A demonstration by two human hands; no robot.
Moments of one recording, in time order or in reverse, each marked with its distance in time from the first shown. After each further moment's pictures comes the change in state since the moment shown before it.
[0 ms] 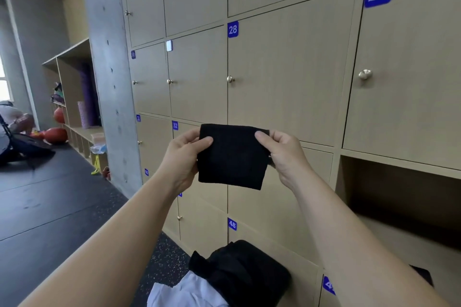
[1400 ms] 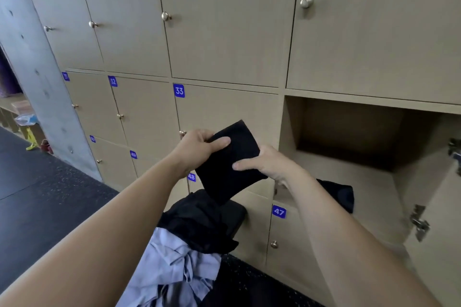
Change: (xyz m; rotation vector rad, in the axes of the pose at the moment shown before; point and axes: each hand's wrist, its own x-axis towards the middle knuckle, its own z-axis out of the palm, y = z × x) left_hand -0.016 -0.101 0.090 0.531 -0.390 -0.216; right_hand -0.066 0.084 -0.113 -0.315 -0.207 0.442
